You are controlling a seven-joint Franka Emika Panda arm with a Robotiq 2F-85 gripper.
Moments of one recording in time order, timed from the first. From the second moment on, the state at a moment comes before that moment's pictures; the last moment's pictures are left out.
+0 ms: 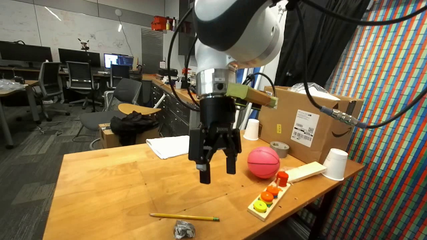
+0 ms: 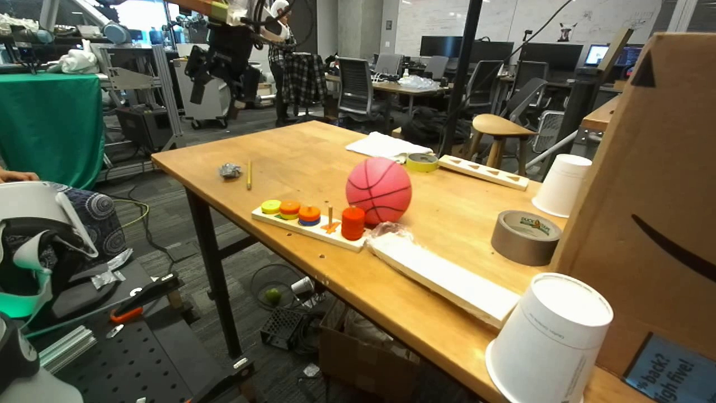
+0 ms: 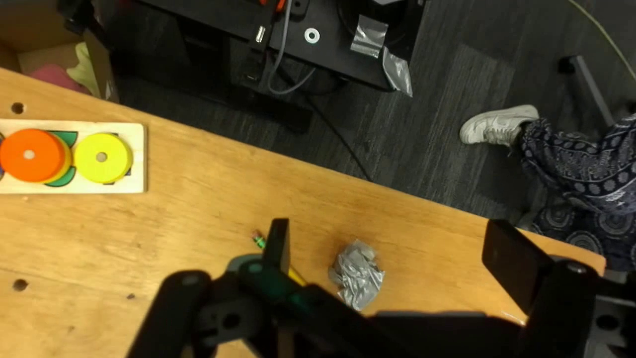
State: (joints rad) arm 0.22 -0.06 0.19 -2.15 0.22 1.76 -0.02
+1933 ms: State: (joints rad) arm 0.02 0.22 0.02 -2.04 -0.06 1.85 -0.15
